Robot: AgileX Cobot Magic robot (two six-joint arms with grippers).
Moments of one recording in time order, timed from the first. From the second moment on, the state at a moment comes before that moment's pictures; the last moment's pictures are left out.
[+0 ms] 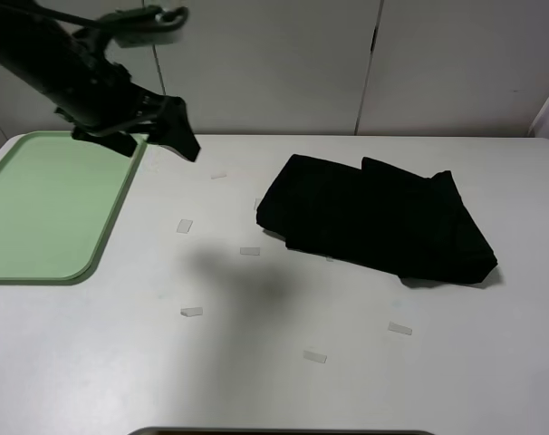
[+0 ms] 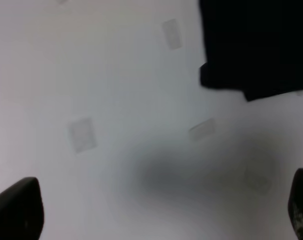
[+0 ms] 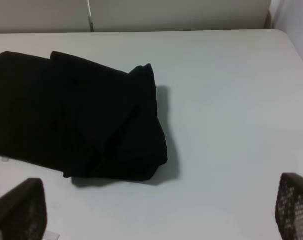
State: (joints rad) left arm -0.37 1.66 -1.17 -0.36 0.59 0.27; right arm -0.03 0.00 -0.49 0.01 1.03 0.04
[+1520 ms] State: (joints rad) left arm -0.71 2.26 -1.38 -0.39 -0.04 -0.04; right arm -0.03 0.00 -0.49 0.01 1.03 0.04
